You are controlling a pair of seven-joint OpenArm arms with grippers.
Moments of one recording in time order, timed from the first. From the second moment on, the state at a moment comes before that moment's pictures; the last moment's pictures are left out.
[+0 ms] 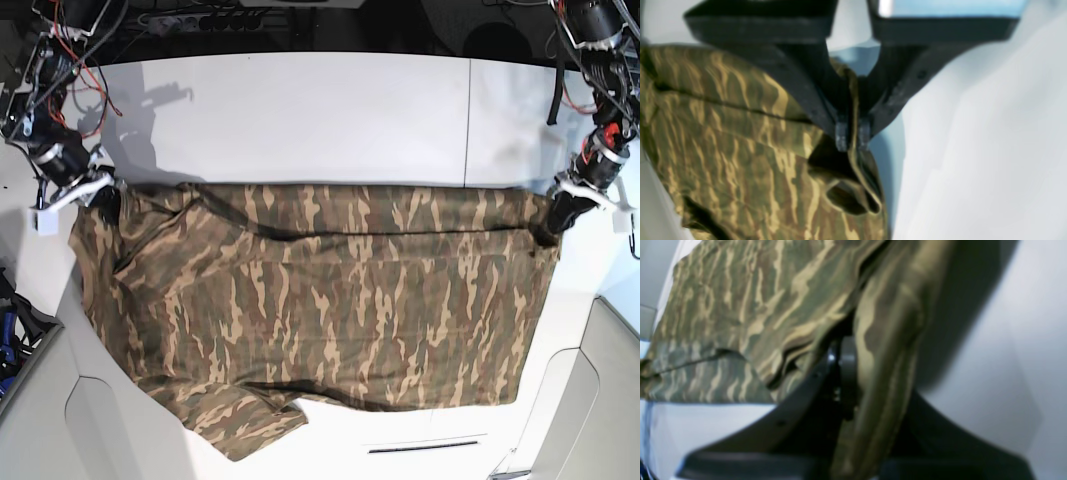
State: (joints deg) left arm 8.4 -21.9 -34.0 72.7 -44.4 -35.6 34.1; right arm -7.3 8.7 30.9 85.6 39.4 31.1 -50.9
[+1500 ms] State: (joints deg) left arm 34.0 -17.0 -44.5 94.7 -52.8 -35.7 40.4; right arm -27.8 12.4 47.6 96.2 50.8 32.0 -52.9
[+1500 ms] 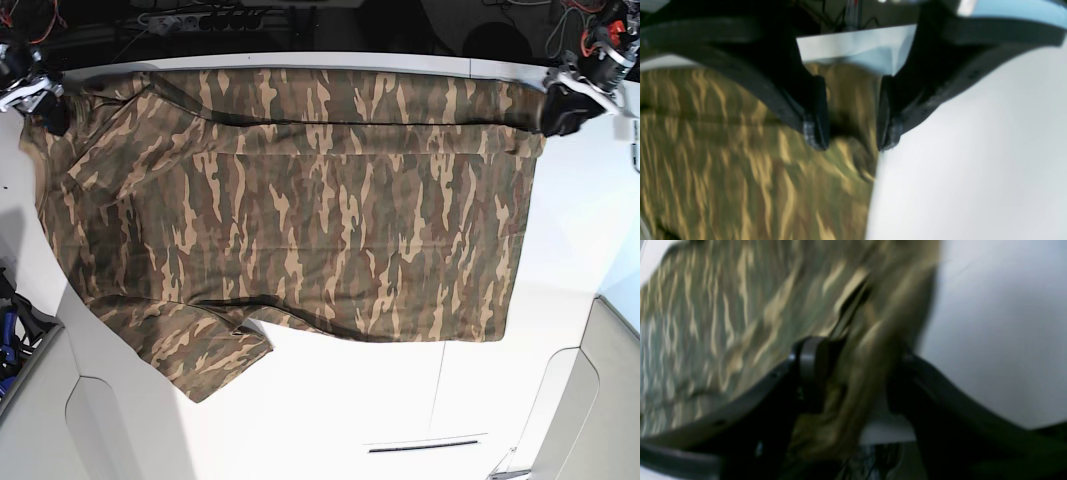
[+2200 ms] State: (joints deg) left arm 16.0 -24.5 -45.7 93.0 -47.5 -34.8 39.2; right arm 2.7 24.5 40.6 79.3 33.5 27.9 -41.1
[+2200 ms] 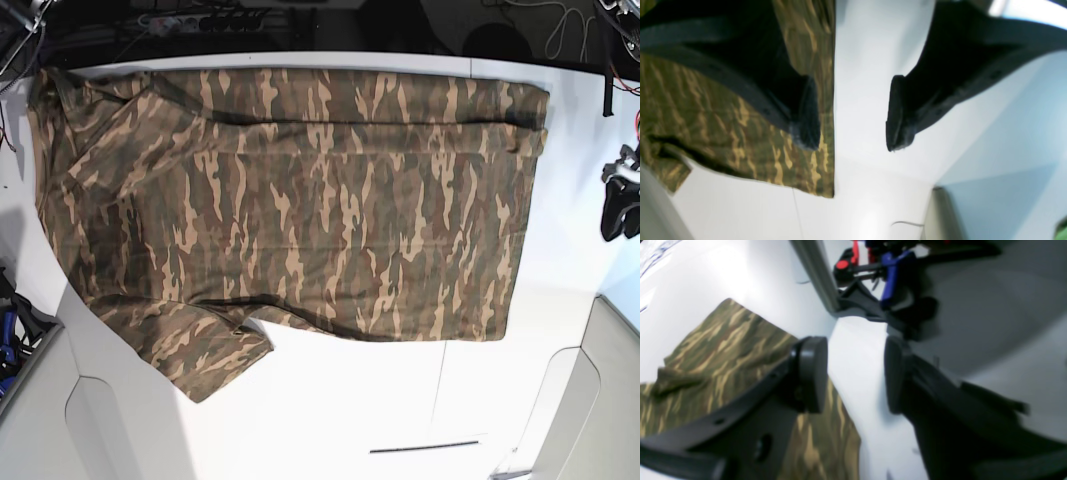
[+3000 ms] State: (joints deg) left arm -27.9 -28.4 -10.2 30.4 -28.5 -31.2 19.3; right arm 23.3 24.1 17.9 36.3 22.2 26.2 -20.6
